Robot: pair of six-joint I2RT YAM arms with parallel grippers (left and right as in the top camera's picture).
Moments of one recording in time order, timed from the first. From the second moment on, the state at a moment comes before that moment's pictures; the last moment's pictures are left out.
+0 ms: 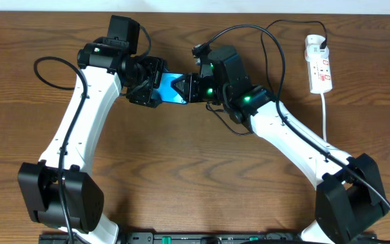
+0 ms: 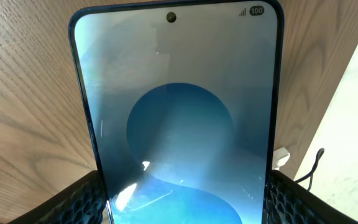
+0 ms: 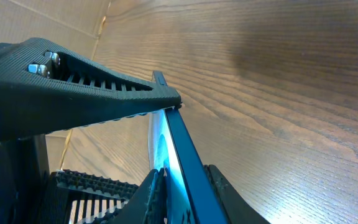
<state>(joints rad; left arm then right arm) -0.18 1.75 1.61 -1.07 0.37 -1.51 0.59 1.76 1.31 -0.16 -0.43 0.66</state>
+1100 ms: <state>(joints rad) -0.18 1.75 1.61 -1.04 0.36 -1.53 0.59 1.77 1.32 -0.17 -0.44 0.67</state>
